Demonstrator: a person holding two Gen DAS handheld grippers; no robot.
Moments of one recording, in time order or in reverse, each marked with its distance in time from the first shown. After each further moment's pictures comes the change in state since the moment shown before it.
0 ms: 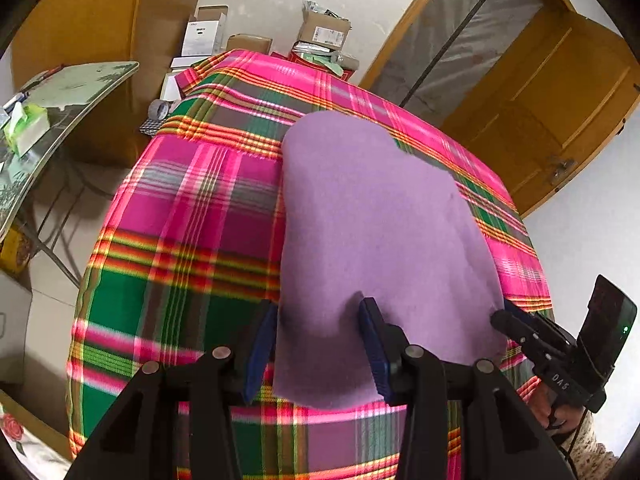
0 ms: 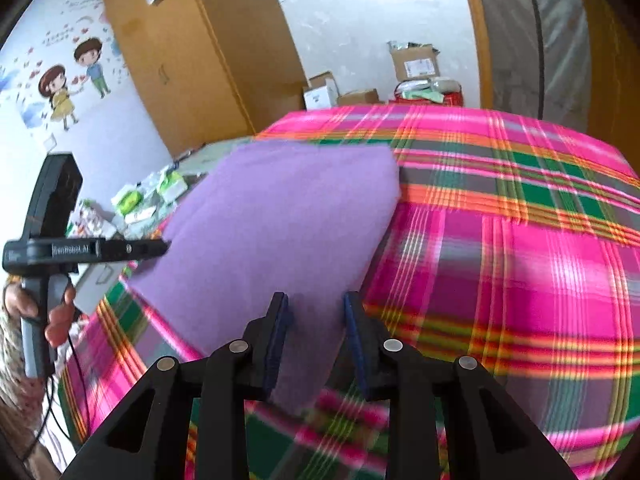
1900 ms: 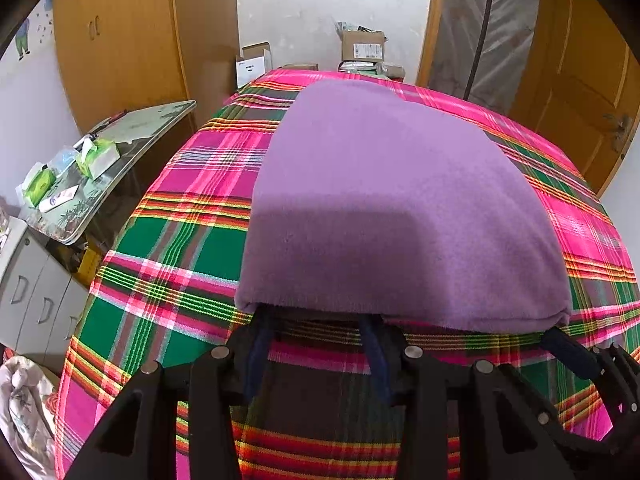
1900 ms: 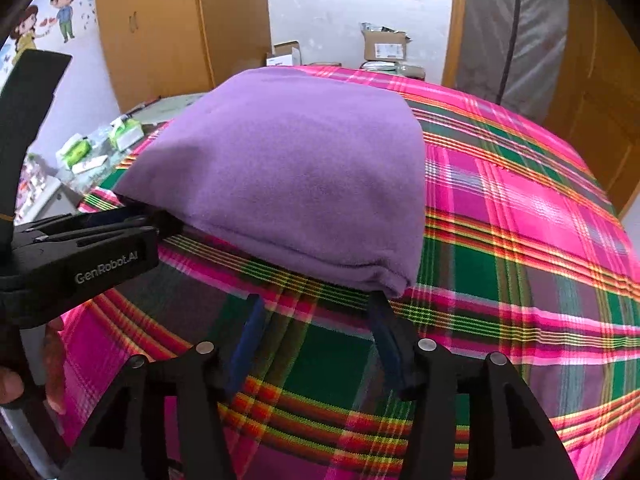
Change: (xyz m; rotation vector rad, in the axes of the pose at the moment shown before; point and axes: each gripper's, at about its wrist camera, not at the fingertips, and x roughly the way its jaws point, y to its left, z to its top) left arm 0.025 -0.055 -0.060 0.082 -0.136 0.377; right arm 0.011 0.076 -0.049 -0.047 0.072 -0.277
